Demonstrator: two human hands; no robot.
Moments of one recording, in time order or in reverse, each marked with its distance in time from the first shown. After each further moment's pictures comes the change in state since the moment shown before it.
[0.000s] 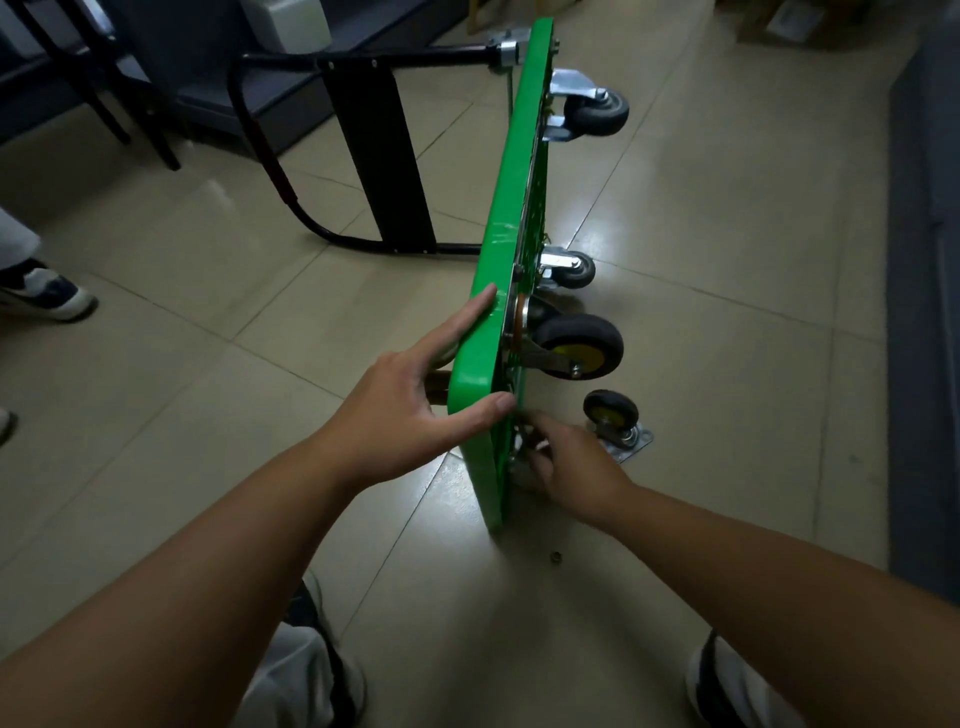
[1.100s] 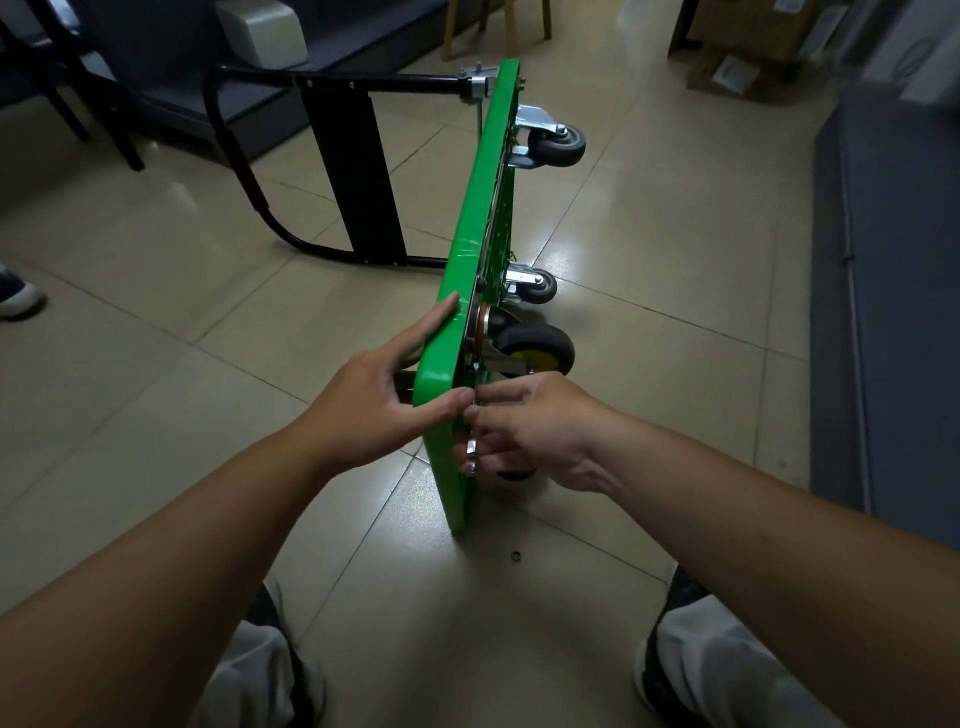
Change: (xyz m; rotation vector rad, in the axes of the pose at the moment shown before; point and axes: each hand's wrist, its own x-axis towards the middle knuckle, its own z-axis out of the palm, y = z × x) left_hand 0.000 0.005 0.001 -0.006 0.031 0.022; right_hand -0.038 -0.092 -0.070 0.902 -0.164 0.347
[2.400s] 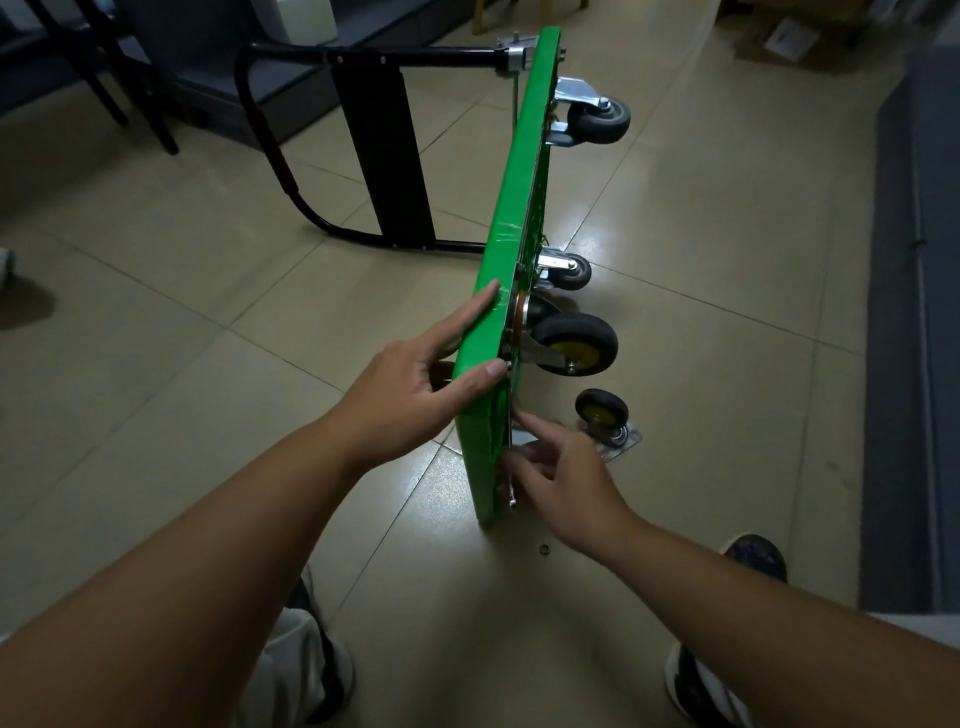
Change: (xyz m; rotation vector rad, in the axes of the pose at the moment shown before) left_hand 0.001 0.003 -0.001 -0.019 -0.007 -0.070; right_hand 0.032 0.092 -0.009 -0.403 0.181 -0.413
